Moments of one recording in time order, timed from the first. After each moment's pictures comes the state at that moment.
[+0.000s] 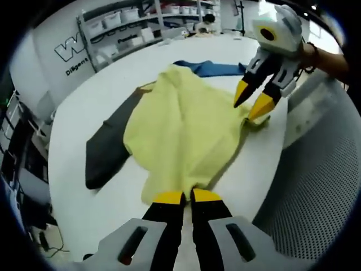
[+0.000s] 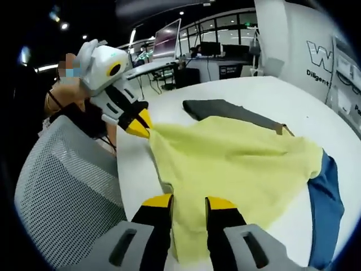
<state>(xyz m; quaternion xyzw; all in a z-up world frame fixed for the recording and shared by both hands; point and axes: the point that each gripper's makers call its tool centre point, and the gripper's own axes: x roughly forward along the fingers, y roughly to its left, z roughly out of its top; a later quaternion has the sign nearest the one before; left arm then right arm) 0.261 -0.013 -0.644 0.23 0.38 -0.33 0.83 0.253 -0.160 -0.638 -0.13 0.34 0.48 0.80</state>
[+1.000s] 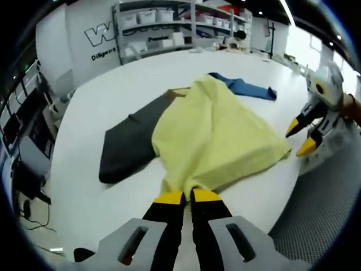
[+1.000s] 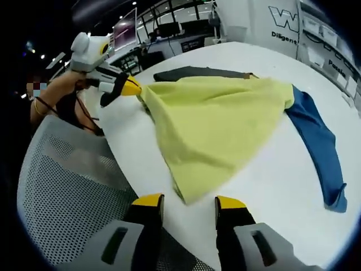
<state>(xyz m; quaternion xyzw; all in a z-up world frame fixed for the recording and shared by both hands) 0.294 0.006 -0.639 0.14 0.38 -0.27 0.88 0.205 -0.209 -0.674 -0.10 0.46 0.37 0.80</state>
